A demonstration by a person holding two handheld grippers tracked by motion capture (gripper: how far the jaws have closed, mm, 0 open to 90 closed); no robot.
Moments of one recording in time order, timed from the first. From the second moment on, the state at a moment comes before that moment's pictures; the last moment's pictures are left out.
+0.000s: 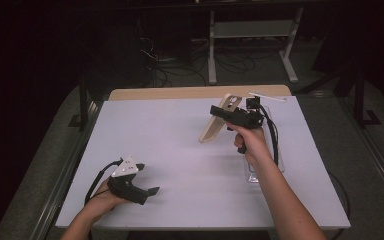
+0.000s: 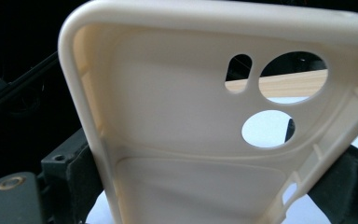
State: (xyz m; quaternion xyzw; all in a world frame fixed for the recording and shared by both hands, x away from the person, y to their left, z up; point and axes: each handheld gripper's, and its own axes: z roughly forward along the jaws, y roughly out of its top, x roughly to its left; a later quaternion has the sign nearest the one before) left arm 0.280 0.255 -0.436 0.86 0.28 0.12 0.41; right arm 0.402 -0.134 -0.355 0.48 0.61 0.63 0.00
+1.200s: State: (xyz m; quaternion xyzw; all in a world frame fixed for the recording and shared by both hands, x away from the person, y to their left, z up) left arm 0.280 0.254 -0.437 0.85 0.28 0.12 0.42; right arm 0.406 -0.200 -0.348 0.52 0.57 0.63 0.04
